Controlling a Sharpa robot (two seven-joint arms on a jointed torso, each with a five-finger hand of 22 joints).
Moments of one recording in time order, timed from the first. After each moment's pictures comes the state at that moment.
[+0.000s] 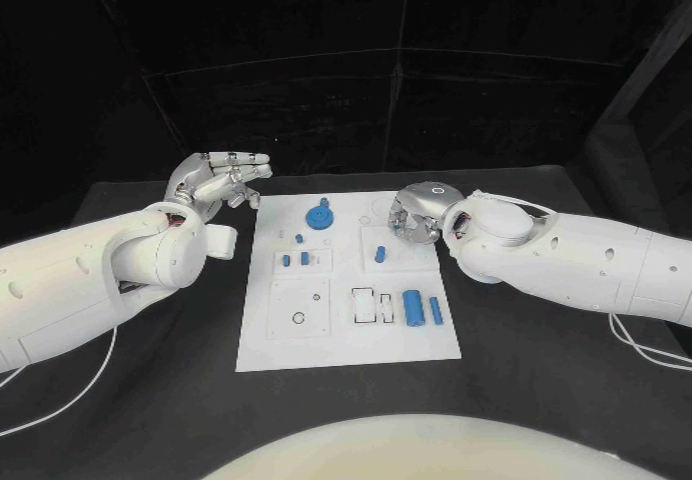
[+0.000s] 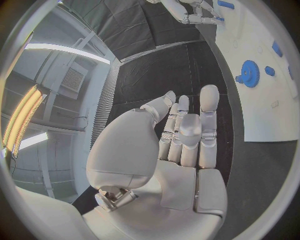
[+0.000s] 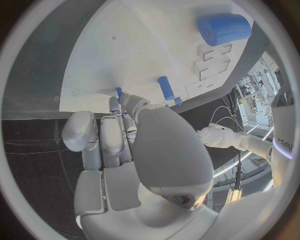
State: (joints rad) left arm 1.20 -0.82 -0.07 1.43 -0.04 -0.41 0.39; left_hand 1.32 -0.07 0.41 -0.09 0.05 1.00 0.17 0.14 0.09 1.17 0.09 0.21 0.13 1.36 0.01 1.23 0.86 0.15 1.22 0.11 0.72 0.95; right arm 1.13 -0.77 -0.04 1.44 -1.71 -0.28 -0.25; right_hand 1.55 -0.13 0.46 0.11 0.15 1.11 0.14 0.10 0.08 1.18 0.07 0.21 0.08 1.47 -0.01 1.23 1.13 0.12 1.37 0.09 1.27 0.98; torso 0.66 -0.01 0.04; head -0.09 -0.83
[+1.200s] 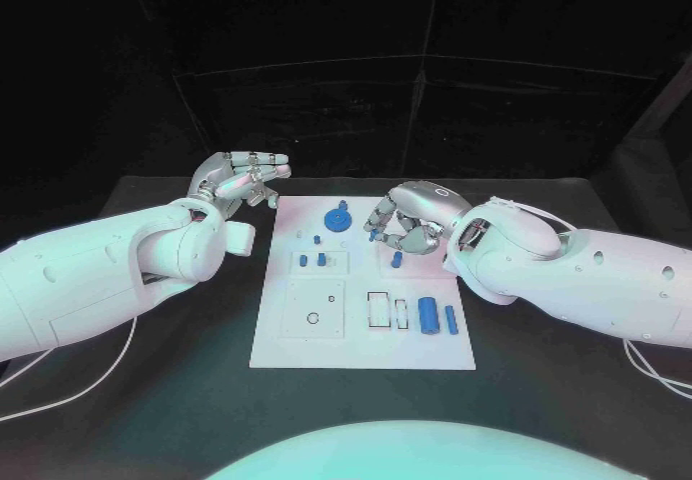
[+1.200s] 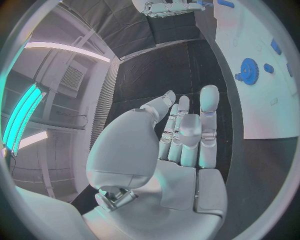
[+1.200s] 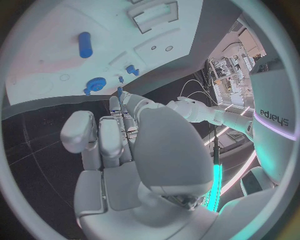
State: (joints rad) left arm 1.20 -0.83 -0.07 1.43 -0.02 -0.41 0.39; left_hand 1.32 -0.07 0.40 -0.09 0.05 0.98 0.18 0.14 0.09 1.15 0.10 0.21 0.14 1.36 0.01 1.23 0.87 0.15 1.22 0.11 0.72 0.96; right arm 1.14 -0.80 -0.01 1.66 -1.57 -0.38 -0.12; right_hand 1.53 -0.14 0.48 0.09 0.15 1.12 0.14 0.10 0.08 1.19 0.06 0.21 0.08 1.47 -0.01 1.23 1.13 0.12 1.37 0.09 1.28 0.99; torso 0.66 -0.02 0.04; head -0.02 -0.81
